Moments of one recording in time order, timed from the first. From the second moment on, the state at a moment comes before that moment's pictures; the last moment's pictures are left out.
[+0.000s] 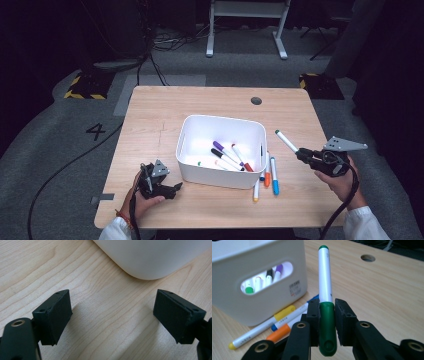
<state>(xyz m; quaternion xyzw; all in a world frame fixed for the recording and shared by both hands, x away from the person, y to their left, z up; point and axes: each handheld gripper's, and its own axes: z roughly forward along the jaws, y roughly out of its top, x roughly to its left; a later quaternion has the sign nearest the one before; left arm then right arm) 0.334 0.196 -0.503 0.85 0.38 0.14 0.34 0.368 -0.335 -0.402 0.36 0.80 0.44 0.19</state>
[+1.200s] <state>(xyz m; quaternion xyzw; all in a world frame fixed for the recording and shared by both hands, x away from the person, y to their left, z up) 0.334 0.196 -0.503 0.85 0.38 0.14 0.34 0.398 -0.181 -0.346 0.19 0.88 0.41 0.14</state>
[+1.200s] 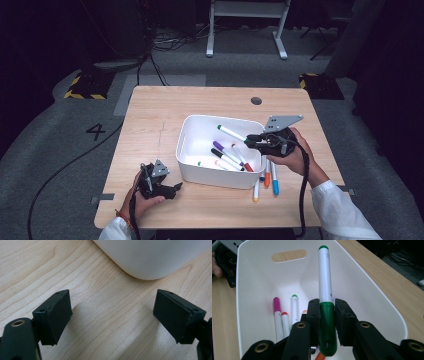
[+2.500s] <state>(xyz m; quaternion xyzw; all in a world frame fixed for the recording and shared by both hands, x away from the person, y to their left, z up) 0.334 0.196 -0.503 0.85 0.38 0.14 0.34 0.395 -0.134 -0.377 0.12 0.94 0.30 0.07</state>
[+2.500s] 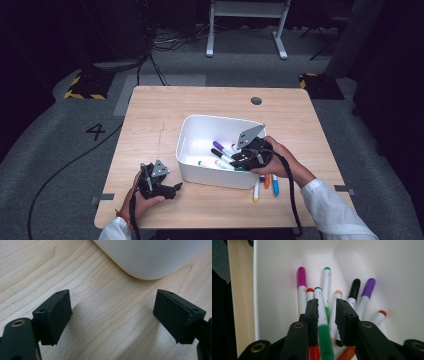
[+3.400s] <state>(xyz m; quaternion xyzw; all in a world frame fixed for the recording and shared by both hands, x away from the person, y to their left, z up) 0.334 0.196 -0.503 0.85 0.38 0.14 0.34 0.354 -0.249 -0.353 0.24 0.86 0.40 0.21</state>
